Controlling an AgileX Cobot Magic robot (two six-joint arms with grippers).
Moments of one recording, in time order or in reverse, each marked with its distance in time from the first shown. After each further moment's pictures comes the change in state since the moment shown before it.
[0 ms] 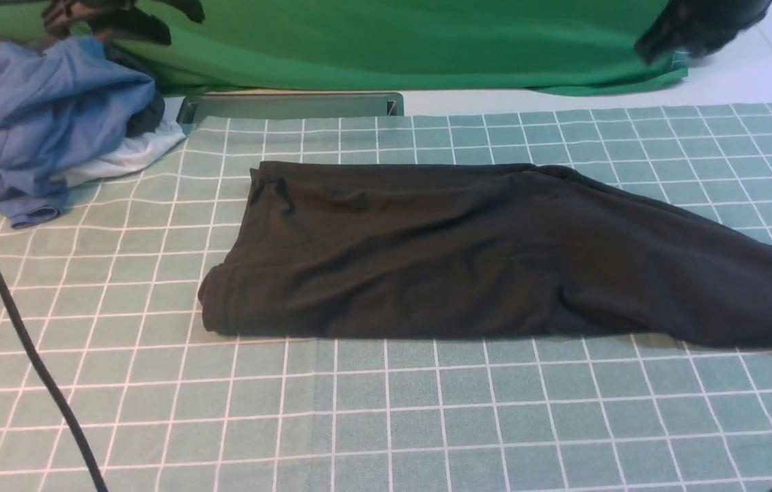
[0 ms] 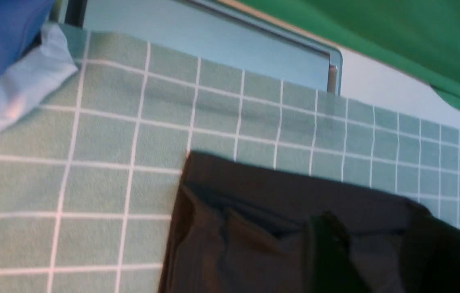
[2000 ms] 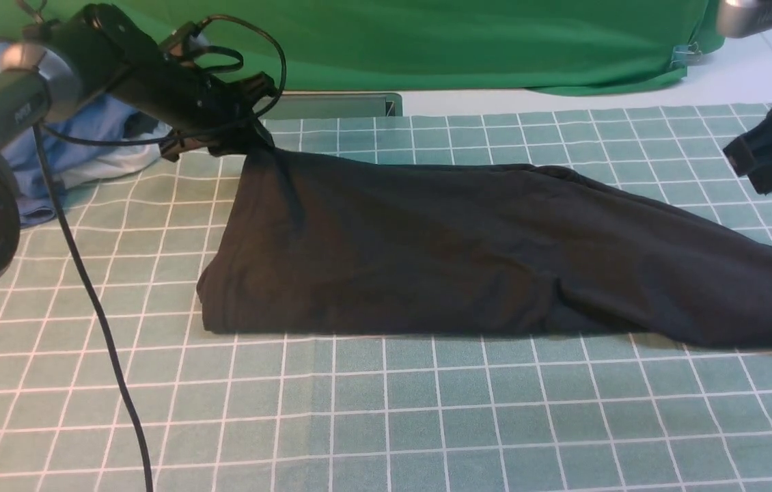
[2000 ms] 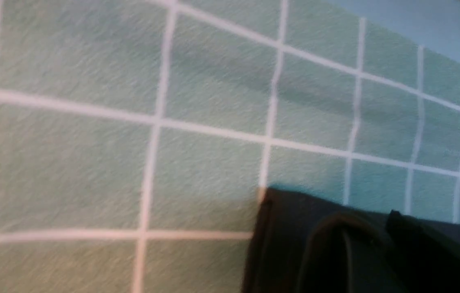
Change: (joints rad) right arm -0.051 -0.441 0.634 0.232 -0.045 0.026; left arm -0.090 0.222 0.228 -0.051 -0.394 0.092
